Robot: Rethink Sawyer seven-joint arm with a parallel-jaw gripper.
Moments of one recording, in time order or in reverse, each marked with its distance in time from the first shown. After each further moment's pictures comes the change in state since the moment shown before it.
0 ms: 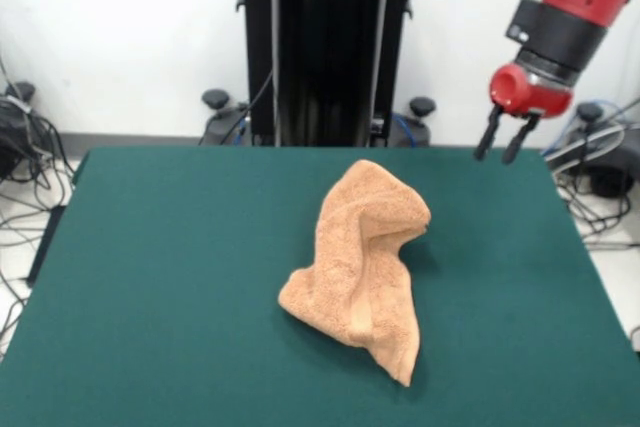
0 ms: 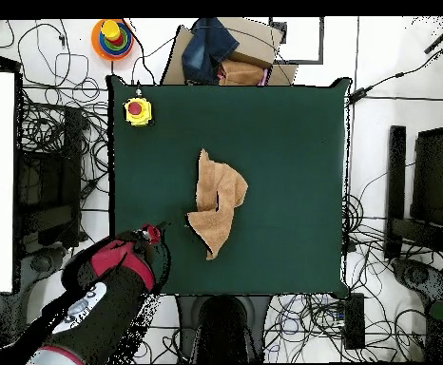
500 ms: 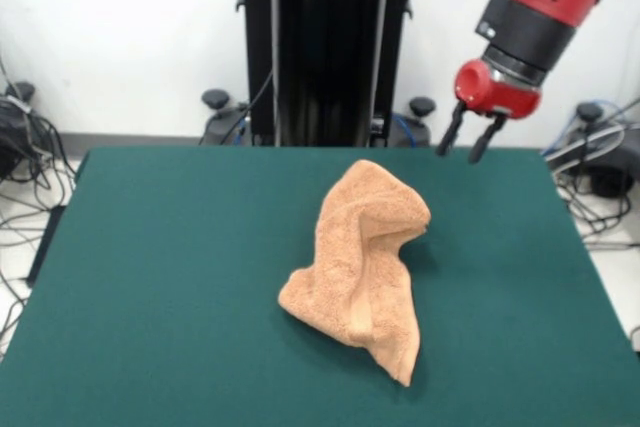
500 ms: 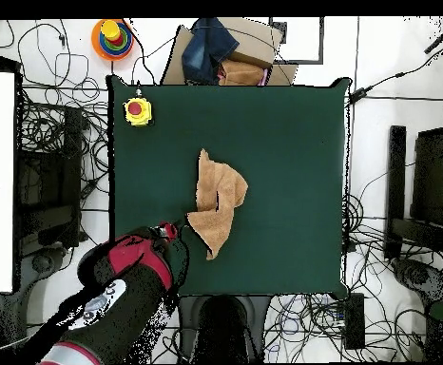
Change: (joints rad) arm -0.049 -0.001 -0.036 0.012 0.000 0.000 0.000
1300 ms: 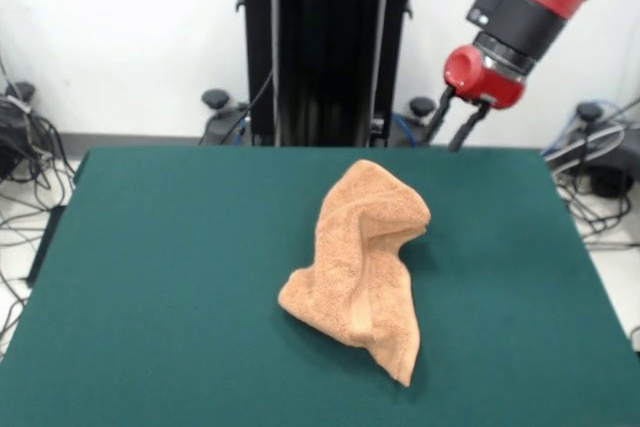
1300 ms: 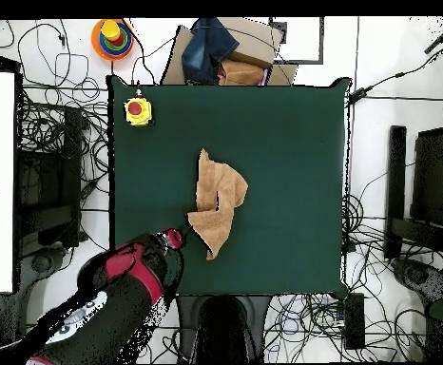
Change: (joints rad) arm 0.097 0.065 -0.108 -0.001 0.005 0.000 0.000
